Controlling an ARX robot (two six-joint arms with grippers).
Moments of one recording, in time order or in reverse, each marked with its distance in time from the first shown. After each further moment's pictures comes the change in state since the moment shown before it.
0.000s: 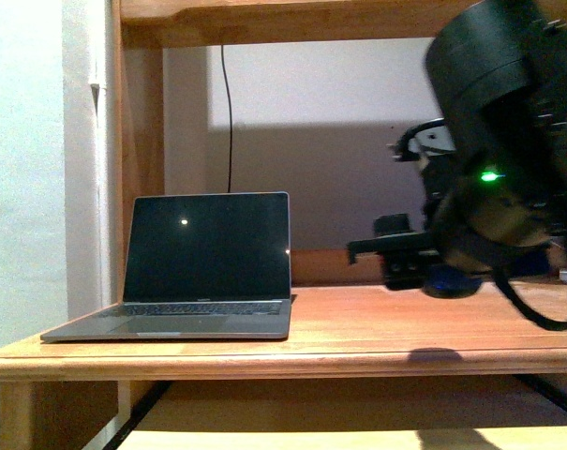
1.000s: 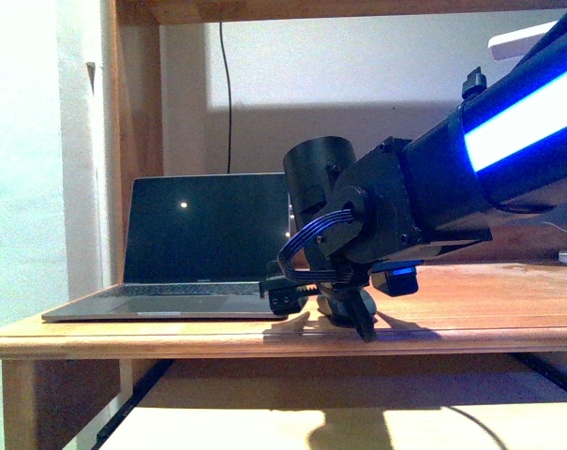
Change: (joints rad) left arm 0.000 0.000 0.000 0.000 0.000 0.000; right arm 0.035 0.491 0.487 -0.012 0.050 -0.024
